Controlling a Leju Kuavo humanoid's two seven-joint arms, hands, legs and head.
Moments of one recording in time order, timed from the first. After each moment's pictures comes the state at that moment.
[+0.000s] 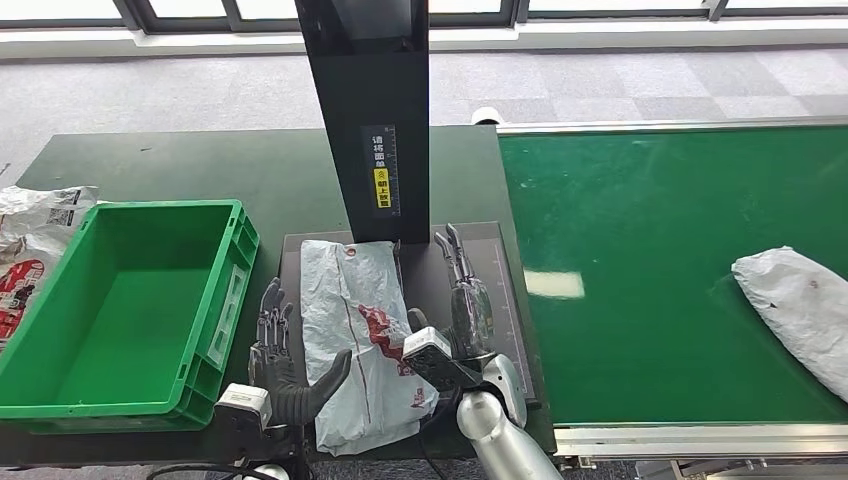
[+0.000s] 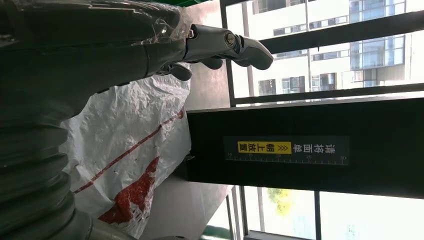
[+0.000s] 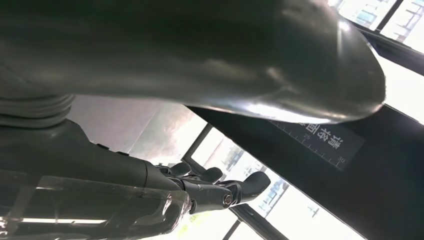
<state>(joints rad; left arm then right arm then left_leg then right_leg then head) 0.08 -0.27 -0.30 -1.34 -0.16 0.52 -0.70 -0.24 0.35 0.21 -0.93 0.54 -0.50 -0.70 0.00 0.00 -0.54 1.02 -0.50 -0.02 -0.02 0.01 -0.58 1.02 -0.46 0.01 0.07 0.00</state>
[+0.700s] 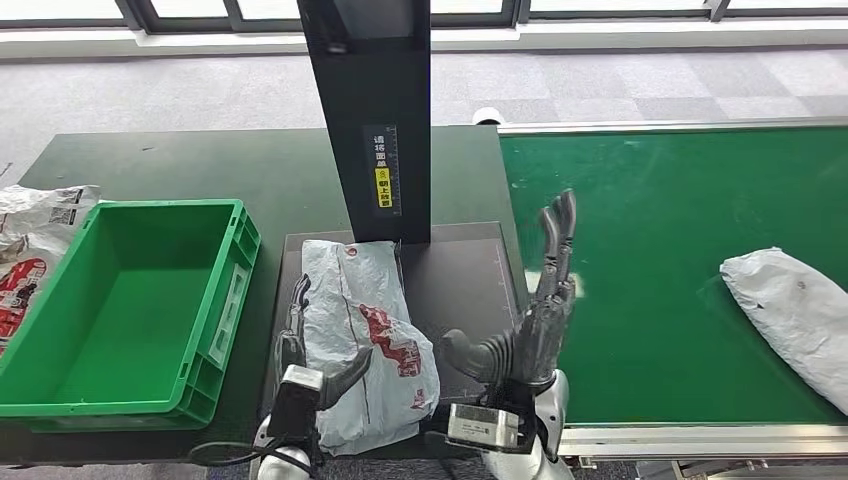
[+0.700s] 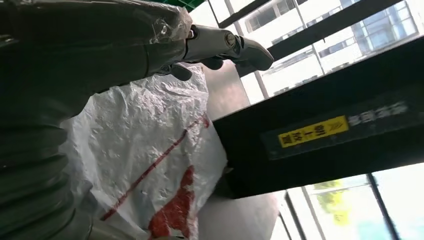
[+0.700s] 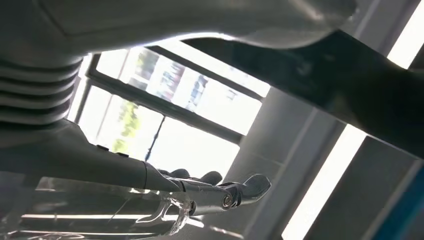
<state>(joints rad) -0.07 -0.27 -0.26 -1.07 -0.43 0.63 -0.65 -0.06 0.30 0.33 -1.61 0.61 -0.70 -0.70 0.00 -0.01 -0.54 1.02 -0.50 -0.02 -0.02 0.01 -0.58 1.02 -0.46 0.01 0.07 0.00</state>
